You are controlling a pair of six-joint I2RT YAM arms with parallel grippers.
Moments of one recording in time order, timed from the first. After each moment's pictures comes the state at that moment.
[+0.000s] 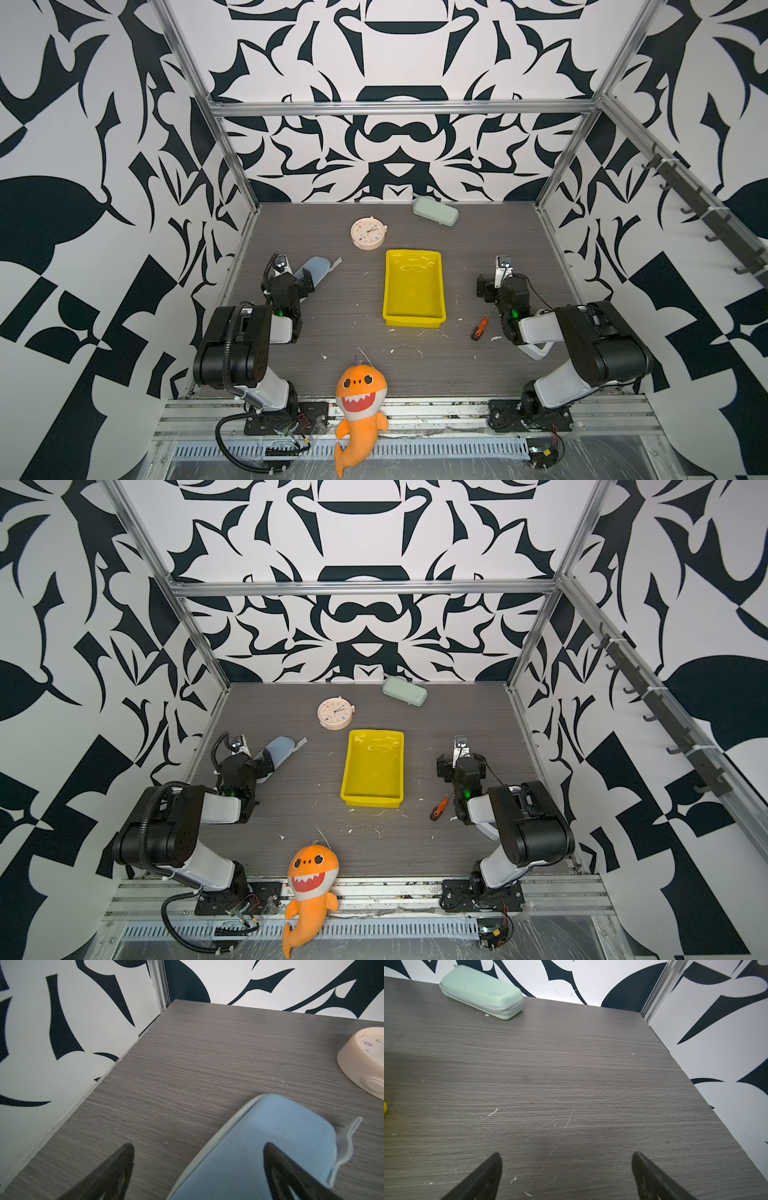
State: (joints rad) left arm -0.01 1.58 0.35 0.86 -0.26 -0.08; right arm 0.13 1.57 0.33 0.83 0.23 -0.03
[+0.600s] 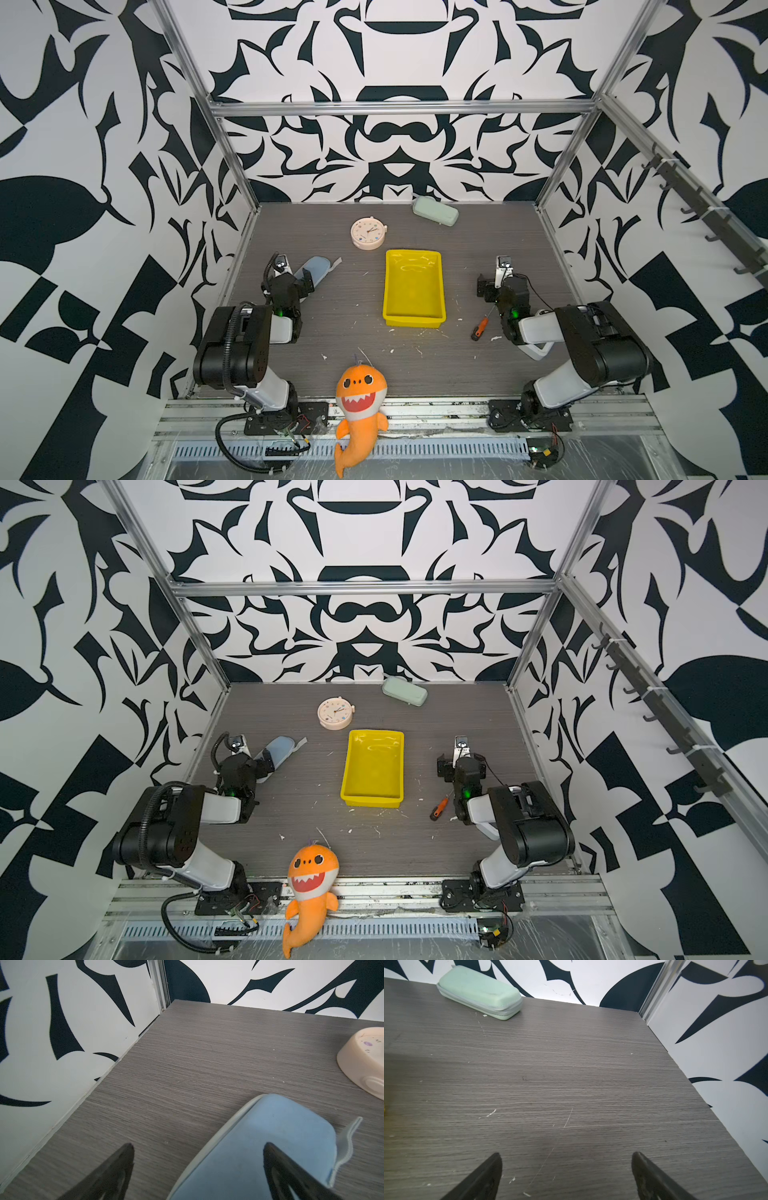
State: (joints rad) left arm -0.01 1.58 0.35 0.86 -0.26 -0.08; right arm 0.13 1.55 0.32 0.82 0.25 -0.02
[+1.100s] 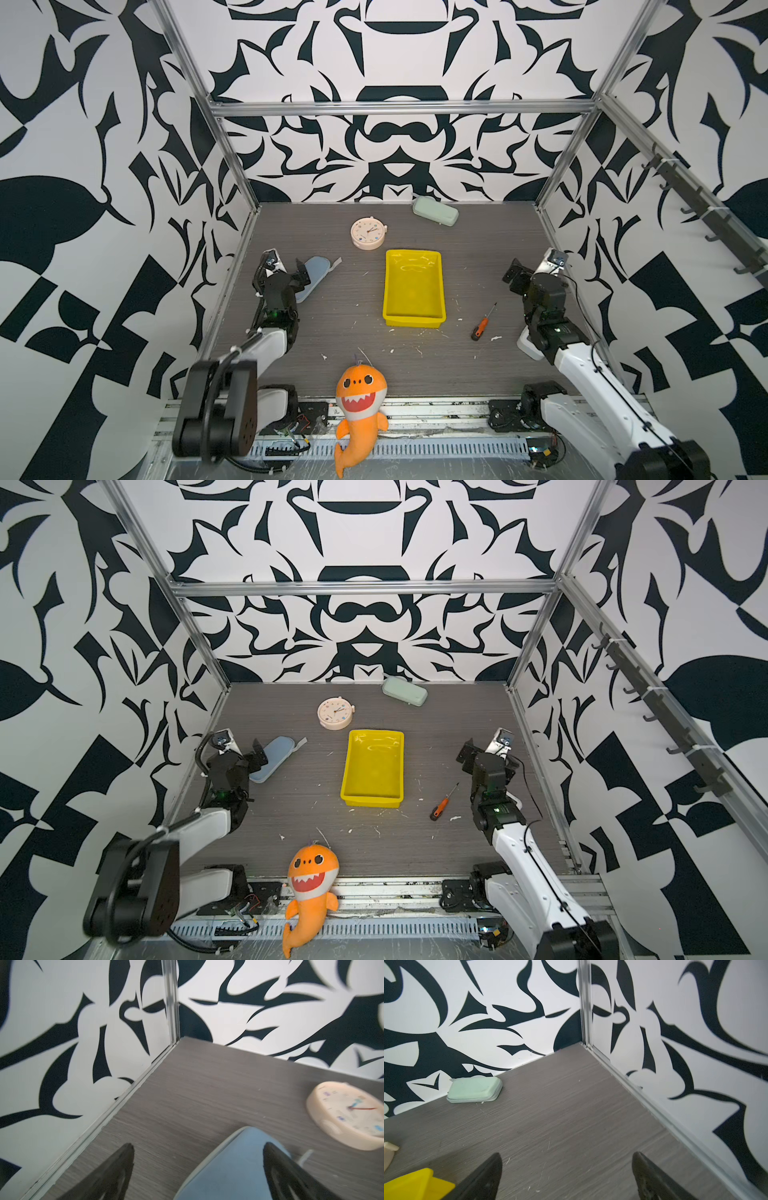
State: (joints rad) left arm -0.10 1.10 0.34 0.56 -0.32 -0.17; right arm 0.13 0.81 0.47 -0.04 0.43 0.42
